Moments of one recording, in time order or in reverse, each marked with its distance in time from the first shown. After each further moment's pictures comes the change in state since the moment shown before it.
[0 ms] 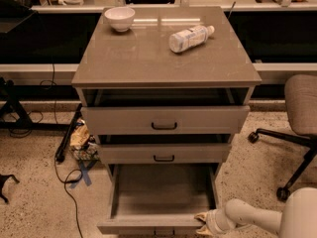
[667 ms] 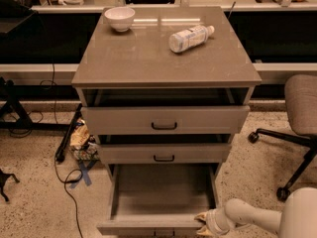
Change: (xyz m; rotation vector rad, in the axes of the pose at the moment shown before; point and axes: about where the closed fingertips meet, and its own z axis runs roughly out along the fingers) arm -0.001 0.001 0.001 -0.003 -0.002 0.000
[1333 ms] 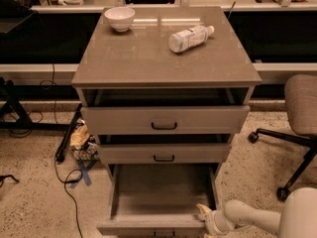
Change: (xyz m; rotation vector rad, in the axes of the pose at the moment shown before) arm -0.001 0.002 0.003 -0.005 -0.003 0.000
